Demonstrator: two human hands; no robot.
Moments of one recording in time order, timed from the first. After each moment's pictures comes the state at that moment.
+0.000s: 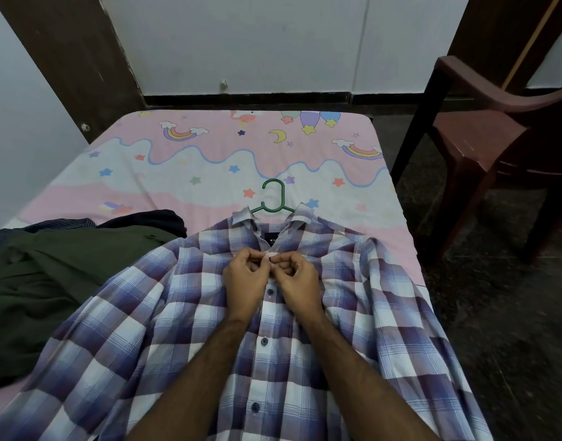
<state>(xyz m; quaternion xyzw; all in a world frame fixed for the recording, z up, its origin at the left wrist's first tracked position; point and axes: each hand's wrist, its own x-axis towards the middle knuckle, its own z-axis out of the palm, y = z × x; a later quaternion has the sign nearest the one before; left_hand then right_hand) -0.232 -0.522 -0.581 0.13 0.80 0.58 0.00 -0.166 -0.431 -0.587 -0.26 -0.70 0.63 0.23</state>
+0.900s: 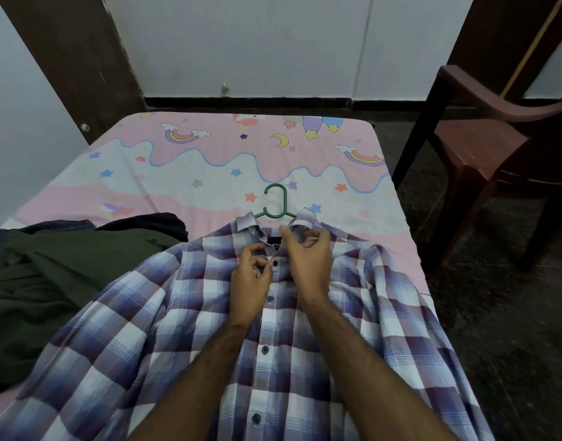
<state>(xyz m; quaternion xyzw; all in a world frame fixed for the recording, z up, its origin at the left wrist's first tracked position) -0.239 -0.522 -0.588 0.21 0.80 0.56 0.04 -0.190 -0.417 -0.541 -0.42 -0.65 0.57 0.28</state>
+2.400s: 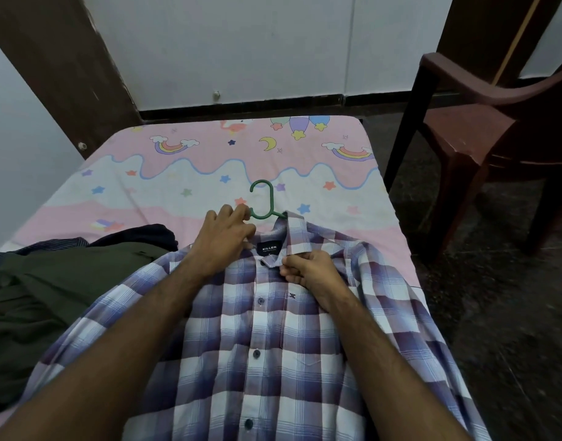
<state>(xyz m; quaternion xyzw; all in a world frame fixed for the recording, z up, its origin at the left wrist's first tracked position) -0.328 -0.514 -0.510 0.51 0.84 -0.05 -0.17 -0.159 -0.374 -0.550 -0.30 -0.55 0.77 0.08</state>
